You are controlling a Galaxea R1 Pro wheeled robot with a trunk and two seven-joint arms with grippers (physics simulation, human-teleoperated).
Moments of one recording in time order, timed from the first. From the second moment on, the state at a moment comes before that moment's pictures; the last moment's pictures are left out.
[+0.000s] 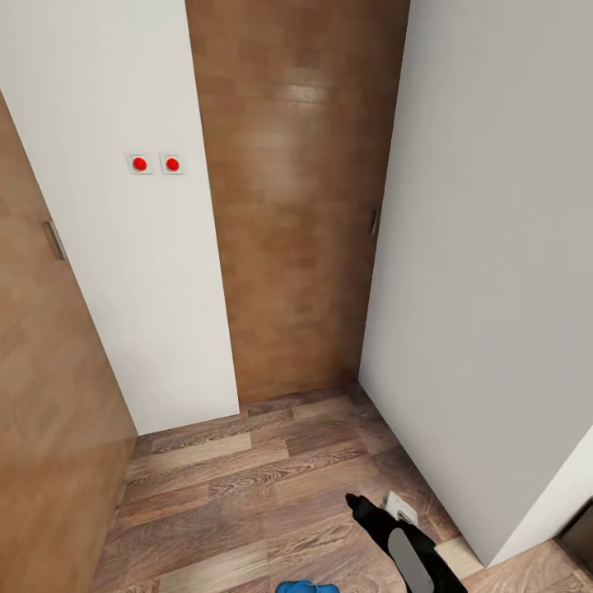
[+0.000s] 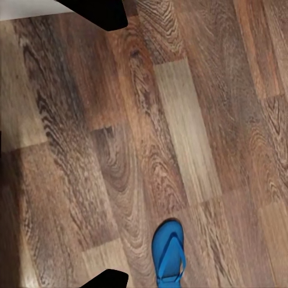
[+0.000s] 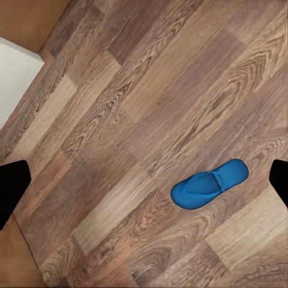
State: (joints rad) left arm 0.00 0.02 0.00 -0.56 0.01 -0.21 0.00; right arm -0.37 0.09 0.00 -0.69 -0.65 0.26 -0.11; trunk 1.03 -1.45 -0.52
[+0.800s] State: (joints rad) left arm 0.00 0.02 0.00 -0.56 0.01 -0.22 0.00; right arm -0.39 0.09 0.00 -0.66 -1.21 0.31 -0.44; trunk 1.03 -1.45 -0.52
